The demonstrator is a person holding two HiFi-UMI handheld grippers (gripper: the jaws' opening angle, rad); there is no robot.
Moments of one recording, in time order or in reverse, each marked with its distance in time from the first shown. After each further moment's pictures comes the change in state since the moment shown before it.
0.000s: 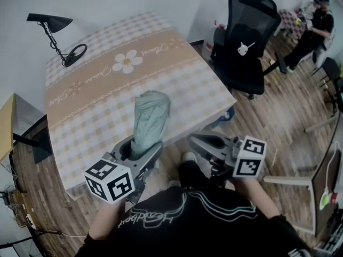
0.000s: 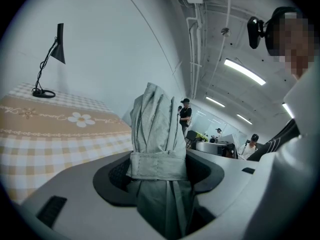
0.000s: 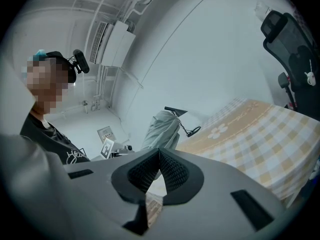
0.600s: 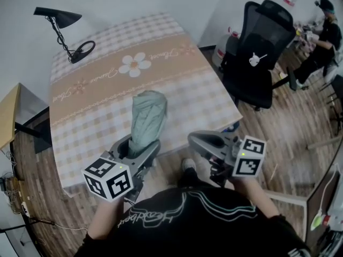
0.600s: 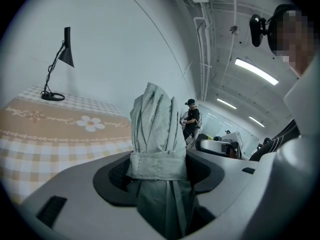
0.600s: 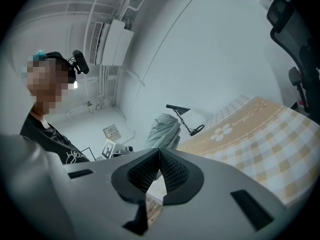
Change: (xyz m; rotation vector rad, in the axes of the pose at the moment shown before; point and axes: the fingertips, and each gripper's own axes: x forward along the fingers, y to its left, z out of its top) left arm 0.026 0.037 0.028 -0.037 -0.028 0.117; right arm 0.023 -0.043 0.037 0.006 0.058 0.081
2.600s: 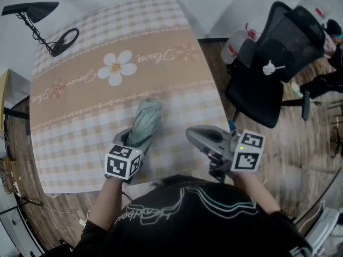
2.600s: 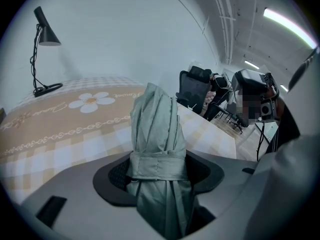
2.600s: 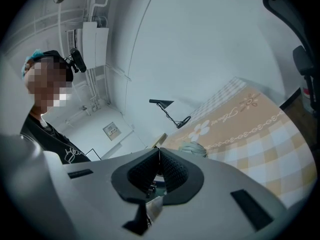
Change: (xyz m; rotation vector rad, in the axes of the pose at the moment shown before) left arm 0.219 0.156 -0.070 0.062 0.346 0.307; right arm 0.011 -0.217 0.065 0.126 0.175 0.057
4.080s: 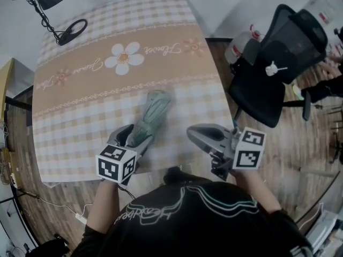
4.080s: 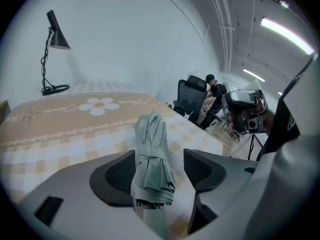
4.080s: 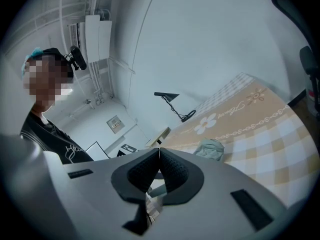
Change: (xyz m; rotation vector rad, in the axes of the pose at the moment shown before) left arm -0.055 -0.014 -0.005 -0.036 -0.076 -0.019; right arm 0.005 0.027 -0.027 -0.033 0.069 0.029
